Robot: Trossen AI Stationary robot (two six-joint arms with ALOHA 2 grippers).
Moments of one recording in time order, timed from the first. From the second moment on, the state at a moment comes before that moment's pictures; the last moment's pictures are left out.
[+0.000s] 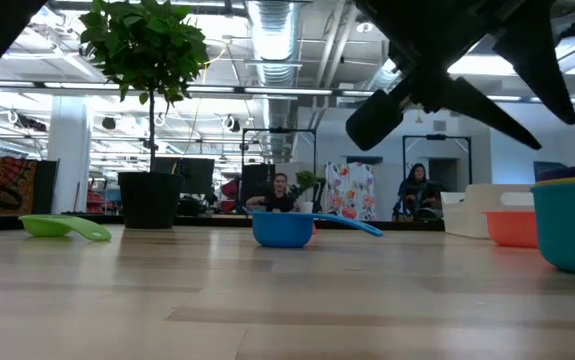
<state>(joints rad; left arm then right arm) -0.28 2.36 2.02 -0.31 -0.20 -1.25 1.01 0.93 1.05 -1.41 0.64 1.83</state>
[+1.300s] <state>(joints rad) -0.15 2.02 2.02 -1.20 -0.35 -0.83 0.88 1.36 0.71 -0.68 0.18 1.61</state>
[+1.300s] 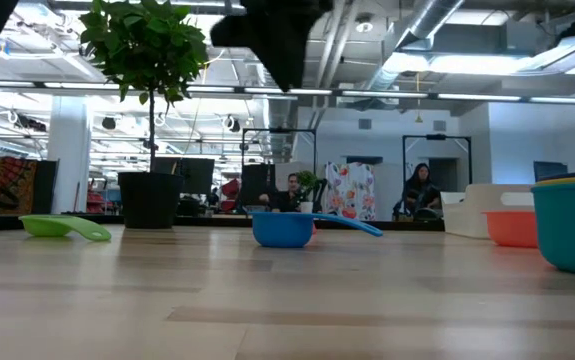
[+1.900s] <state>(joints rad) -0.21 2.01 1.93 -1.44 -0.40 -0.82 0.63 1.55 0.87 -0.32 0.16 1.21</state>
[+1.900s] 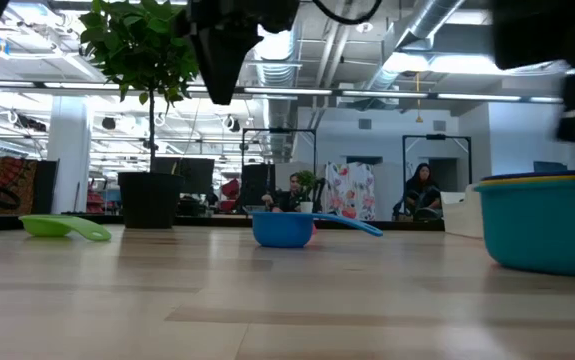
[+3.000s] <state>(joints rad) -0.18 1.59 1.19 -0.48 -0.40 -0.95 0.08 1.22 0.75 -1.13 0.16 1.06</state>
